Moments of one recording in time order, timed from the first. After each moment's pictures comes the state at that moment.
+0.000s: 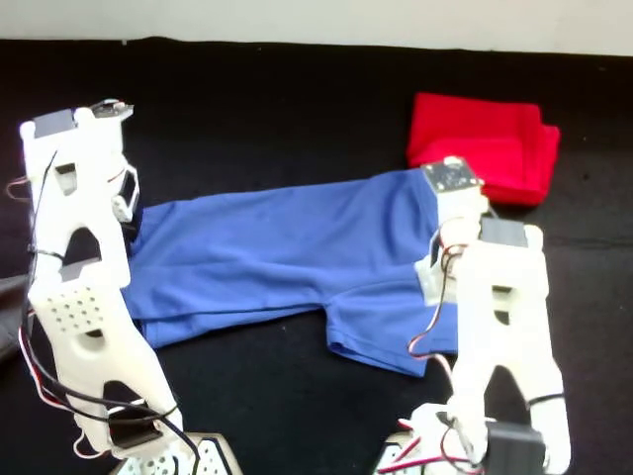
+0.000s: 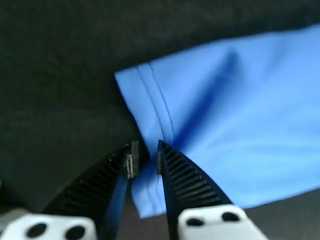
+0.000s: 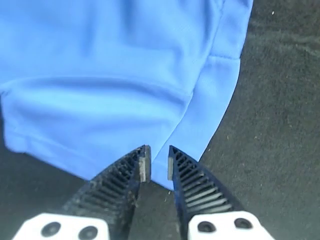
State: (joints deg) left arm -25.5 42.5 -34.1 89.8 -17.5; right arm 1.7 -24.1 36.3 75.4 21.4
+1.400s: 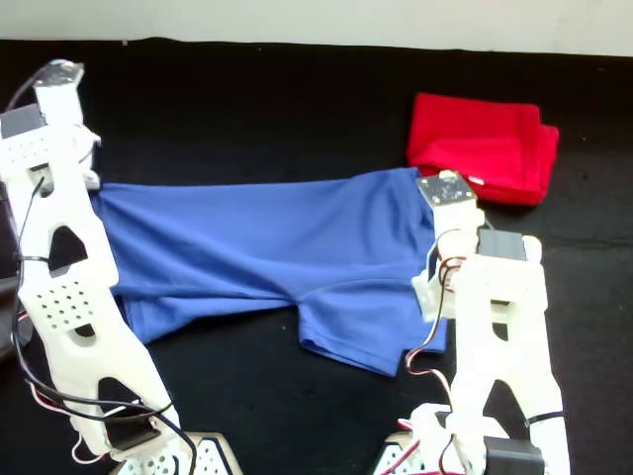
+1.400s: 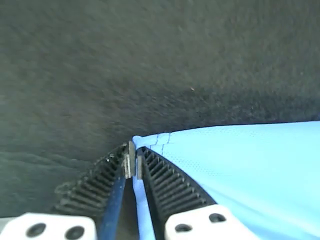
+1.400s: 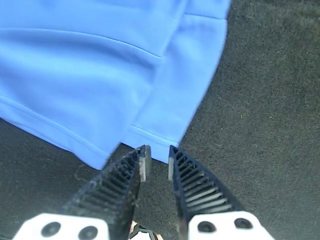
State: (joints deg) left arm -30.3 46.5 -51.1 82.2 -17.0; right arm 1.2 -27.2 39.6 78.2 21.4
